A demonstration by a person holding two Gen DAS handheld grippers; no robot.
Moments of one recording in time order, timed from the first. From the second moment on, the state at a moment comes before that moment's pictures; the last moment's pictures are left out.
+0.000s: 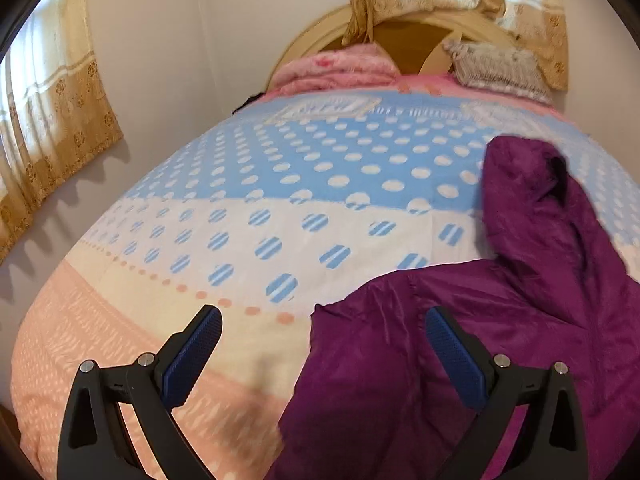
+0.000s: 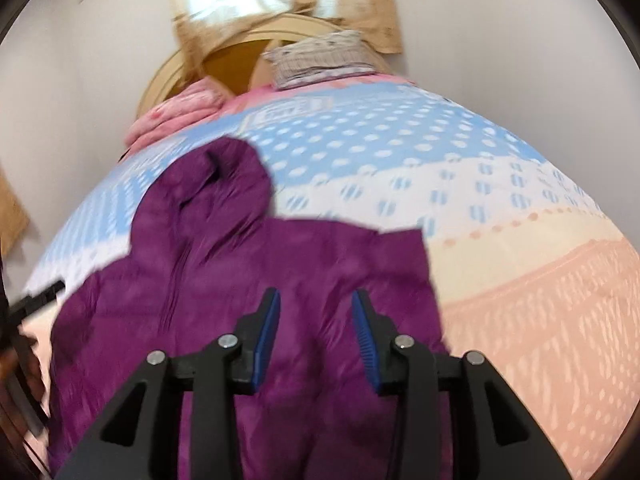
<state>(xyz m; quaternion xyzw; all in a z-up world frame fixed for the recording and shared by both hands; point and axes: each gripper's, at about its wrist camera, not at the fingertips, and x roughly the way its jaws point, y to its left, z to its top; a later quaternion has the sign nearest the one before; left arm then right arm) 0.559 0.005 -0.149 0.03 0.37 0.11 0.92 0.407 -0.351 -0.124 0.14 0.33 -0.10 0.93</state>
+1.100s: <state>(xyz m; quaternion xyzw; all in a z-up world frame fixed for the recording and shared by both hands) 0.771 -0.076 -0.169 0.00 0.44 -0.02 0.90 0.706 -0.326 -0.150 0.10 0.41 0.01 0.90</state>
